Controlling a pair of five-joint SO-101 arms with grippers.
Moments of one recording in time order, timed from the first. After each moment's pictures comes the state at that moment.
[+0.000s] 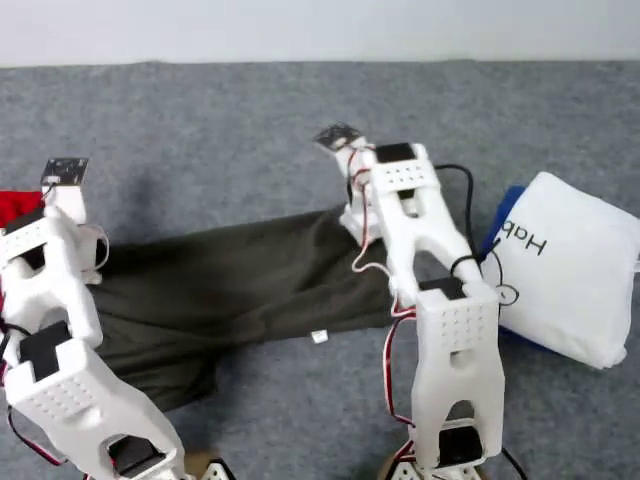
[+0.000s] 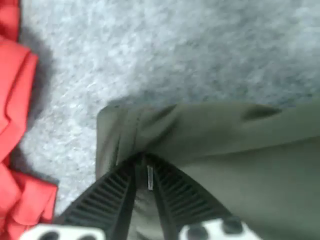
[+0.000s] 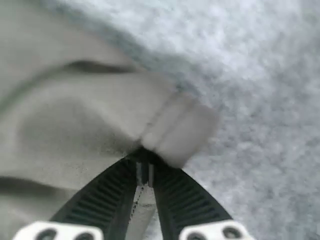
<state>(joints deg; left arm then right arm) -34.1 20.0 11.7 61.9 -17.9 -12.7 44.6 -28.8 79.4 25.0</state>
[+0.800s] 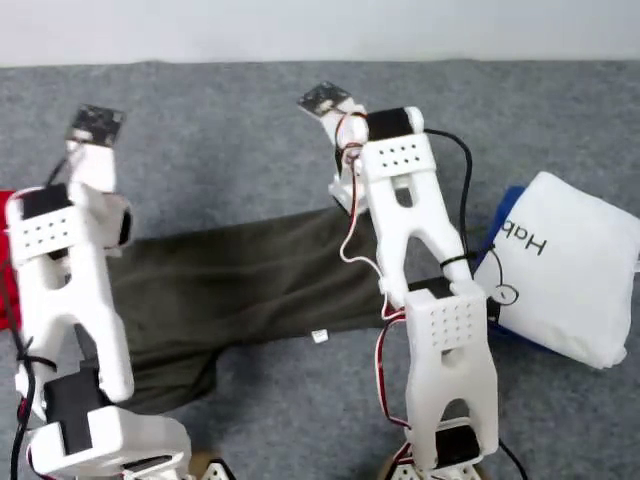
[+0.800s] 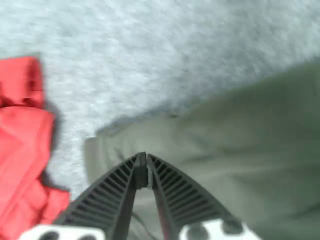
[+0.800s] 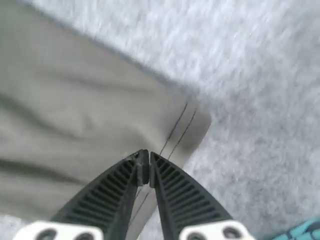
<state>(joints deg) -22.3 -1.5 15.2 69.6 -18.2 -16.6 46.2 -51.0 92.7 25.2</state>
